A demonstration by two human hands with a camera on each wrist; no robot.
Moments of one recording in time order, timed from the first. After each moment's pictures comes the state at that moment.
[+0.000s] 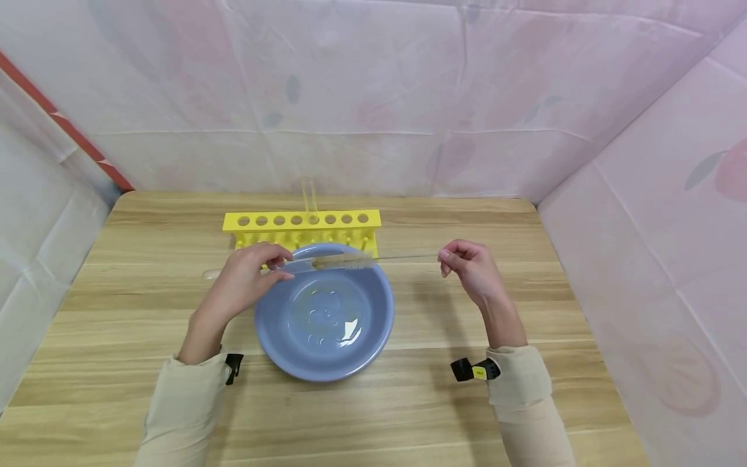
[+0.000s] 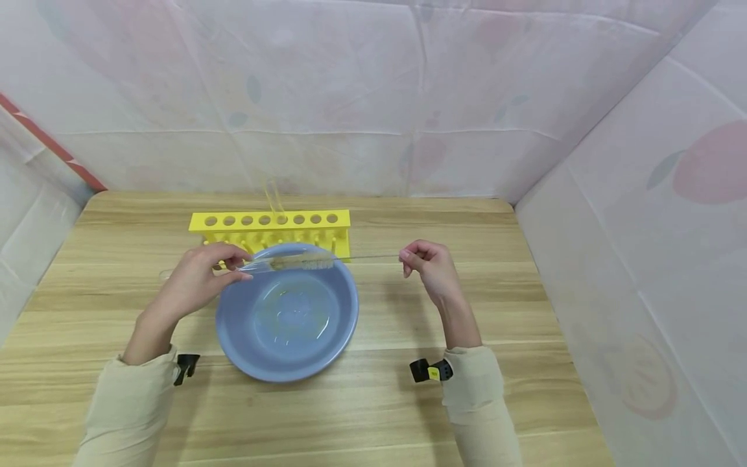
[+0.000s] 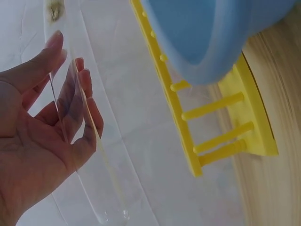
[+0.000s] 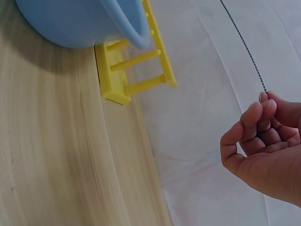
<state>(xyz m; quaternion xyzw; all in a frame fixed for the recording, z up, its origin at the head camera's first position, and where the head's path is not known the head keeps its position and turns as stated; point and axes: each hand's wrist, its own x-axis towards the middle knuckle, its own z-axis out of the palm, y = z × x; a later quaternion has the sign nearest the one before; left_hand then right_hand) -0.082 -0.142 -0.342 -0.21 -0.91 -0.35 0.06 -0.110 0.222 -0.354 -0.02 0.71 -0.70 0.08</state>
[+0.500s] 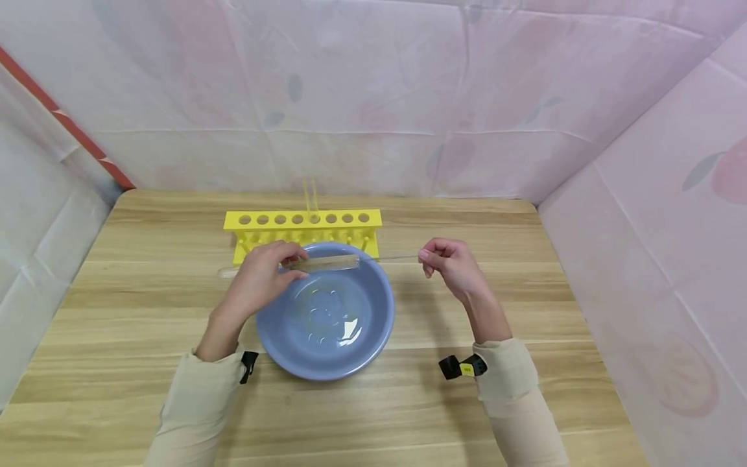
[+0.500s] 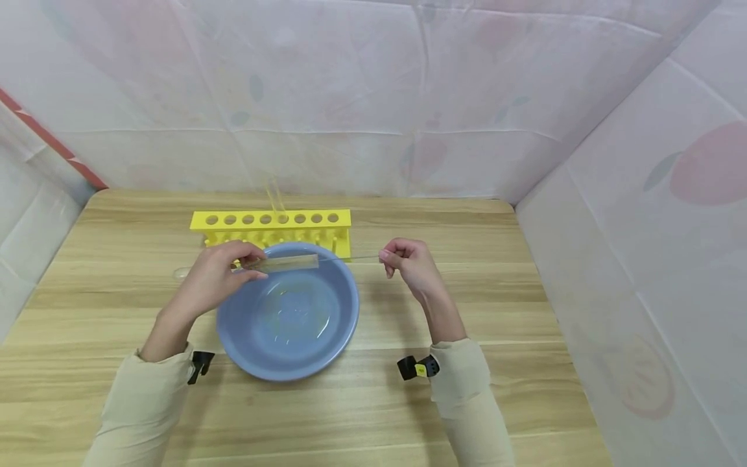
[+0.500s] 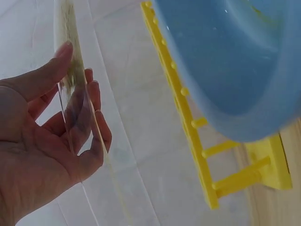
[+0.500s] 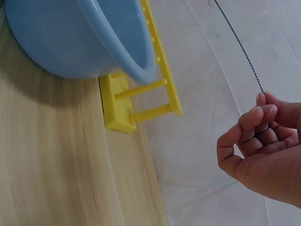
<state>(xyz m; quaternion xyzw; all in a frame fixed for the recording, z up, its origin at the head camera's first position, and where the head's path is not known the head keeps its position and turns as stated) -0.085 -0.116 -0.337 -0.20 -0.91 -0.35 0.05 -0.117 0.195 -0.351 -0.05 0.73 -0.67 0.11</state>
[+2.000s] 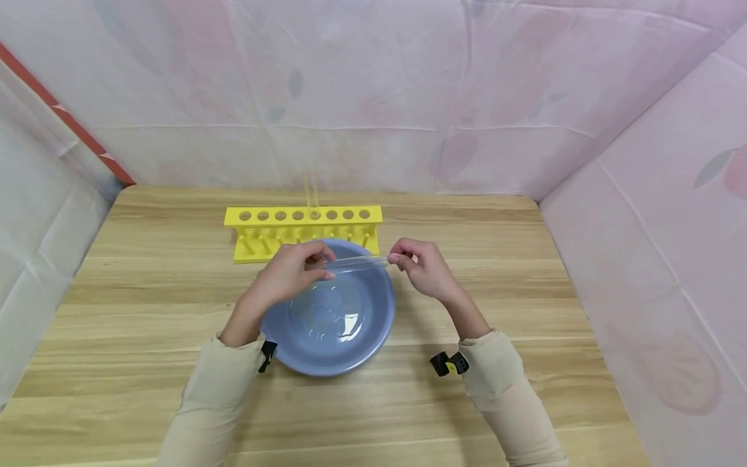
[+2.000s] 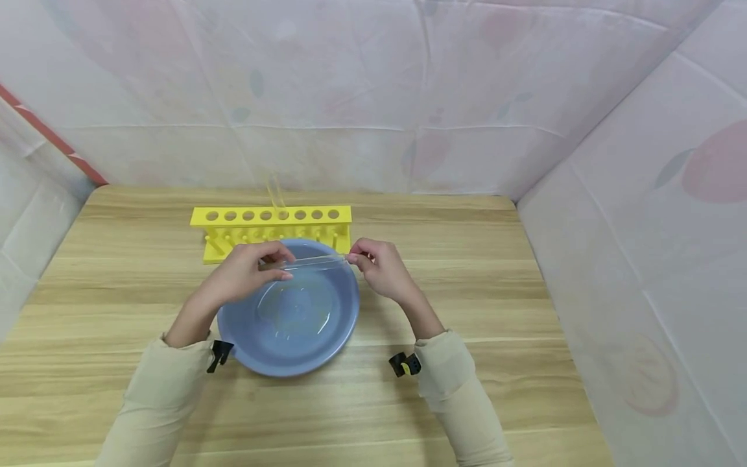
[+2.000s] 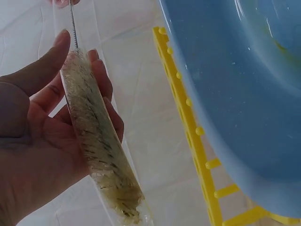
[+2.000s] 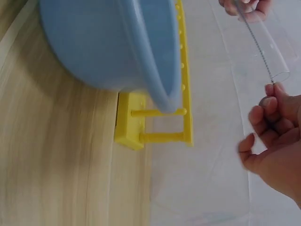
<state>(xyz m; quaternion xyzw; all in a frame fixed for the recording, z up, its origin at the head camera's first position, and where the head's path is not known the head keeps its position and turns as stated) -0.092 -0.095 -0.332 -0.22 -0.88 -0.41 -0.06 -0.113 0.158 -0.351 -0.25 0.85 -0.47 0.01</state>
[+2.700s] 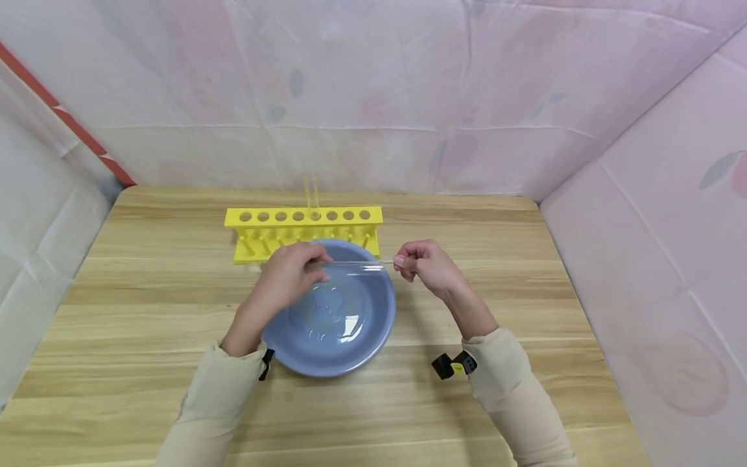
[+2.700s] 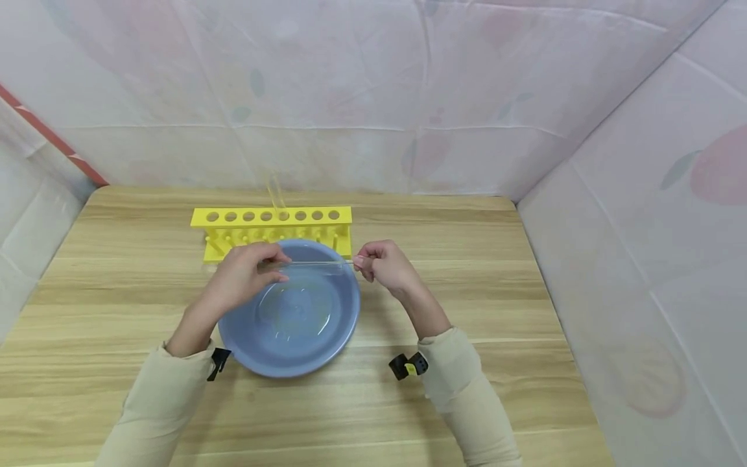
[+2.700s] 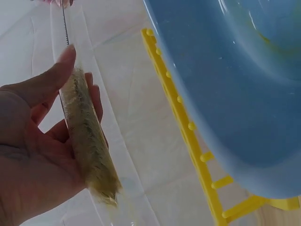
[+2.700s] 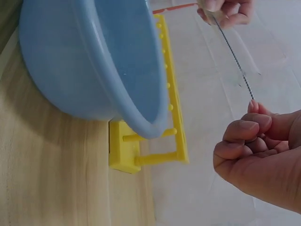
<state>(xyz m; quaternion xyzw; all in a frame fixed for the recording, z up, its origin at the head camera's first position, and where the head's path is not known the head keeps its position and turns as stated) -0.084 -0.092 -0.334 -0.20 -0.92 -0.35 0.02 -0.115 0.163 -0.343 -0.08 0.77 -0.60 0.20</state>
